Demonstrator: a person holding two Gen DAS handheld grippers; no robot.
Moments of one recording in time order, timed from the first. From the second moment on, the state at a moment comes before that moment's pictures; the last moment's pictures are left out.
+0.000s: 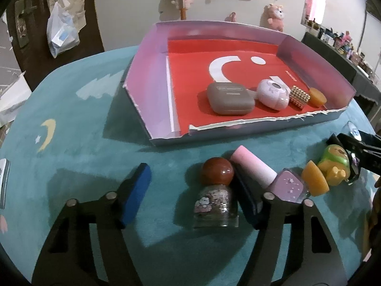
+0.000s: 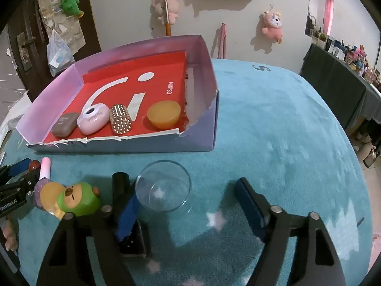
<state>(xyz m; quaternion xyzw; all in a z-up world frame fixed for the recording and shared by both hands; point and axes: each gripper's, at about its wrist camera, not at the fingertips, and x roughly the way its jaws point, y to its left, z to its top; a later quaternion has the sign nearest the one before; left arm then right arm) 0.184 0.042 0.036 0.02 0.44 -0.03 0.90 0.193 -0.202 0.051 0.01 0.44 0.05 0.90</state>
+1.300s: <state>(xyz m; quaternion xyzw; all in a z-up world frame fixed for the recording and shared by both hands) 0.147 0.022 0.094 0.02 0.36 -0.09 0.93 0.151 -0.169 0.119 -0.03 0.36 0.12 0.92</state>
